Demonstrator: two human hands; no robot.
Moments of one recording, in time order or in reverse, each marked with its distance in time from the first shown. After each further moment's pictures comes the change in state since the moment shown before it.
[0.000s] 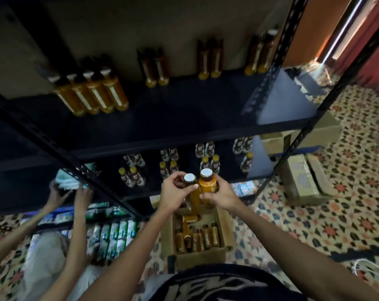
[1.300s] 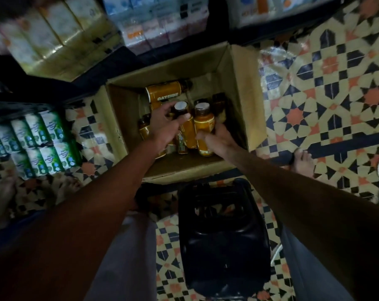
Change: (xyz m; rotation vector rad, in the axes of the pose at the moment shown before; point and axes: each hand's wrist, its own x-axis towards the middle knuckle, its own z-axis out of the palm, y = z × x) left_hand 0.125 -0.605 0.246 0.047 -0.218 -0.653; right_hand 0.225 0.549 0.213 0.223 -0.087 0.708
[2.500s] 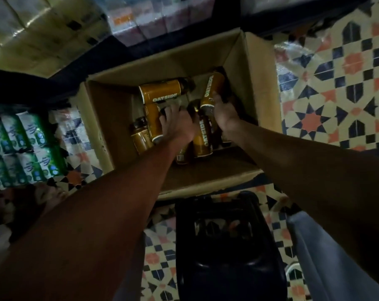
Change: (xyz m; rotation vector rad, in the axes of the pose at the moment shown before) left_hand 0.067 -0.027 0.057 1.006 -0.030 0.094; right_hand 0.089 -0.036 -0.010 0.105 0.227 0.196
